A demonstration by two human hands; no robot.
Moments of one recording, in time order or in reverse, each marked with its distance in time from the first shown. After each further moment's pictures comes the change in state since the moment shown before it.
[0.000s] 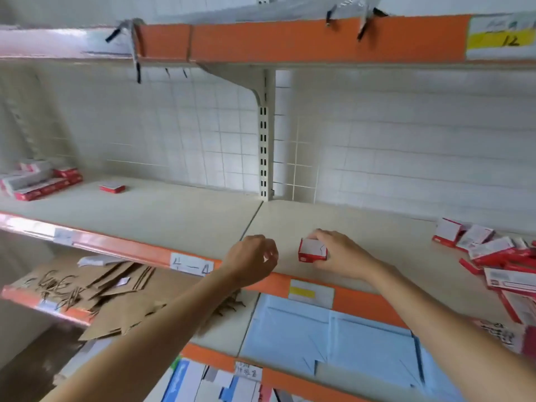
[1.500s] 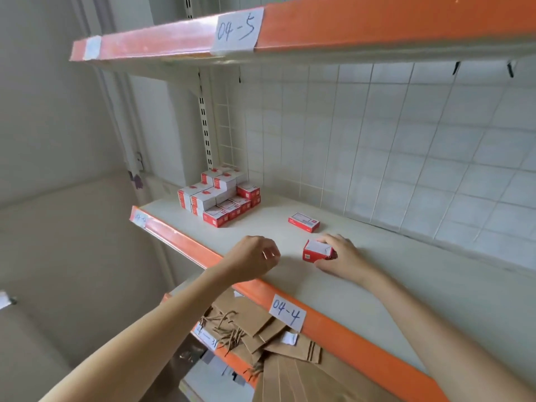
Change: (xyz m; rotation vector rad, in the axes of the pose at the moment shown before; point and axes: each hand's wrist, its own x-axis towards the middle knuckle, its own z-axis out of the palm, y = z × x) left_hand -0.031 -0.488 -0.223 0.082 0.013 -0.258; right_hand 0.411 -0.332 0.227 0.259 -0.094 -0.121
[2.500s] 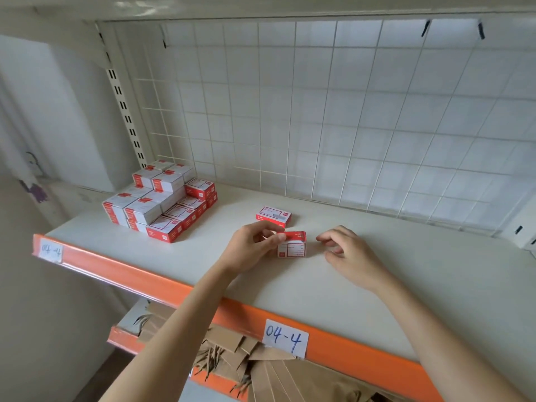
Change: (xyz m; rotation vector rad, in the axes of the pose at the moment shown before) left_hand 0.077 -0.019 0.041 -0.721 -0.044 0.027; right_hand -0.020 0.022 -0.004 0.019 0.265 0.048
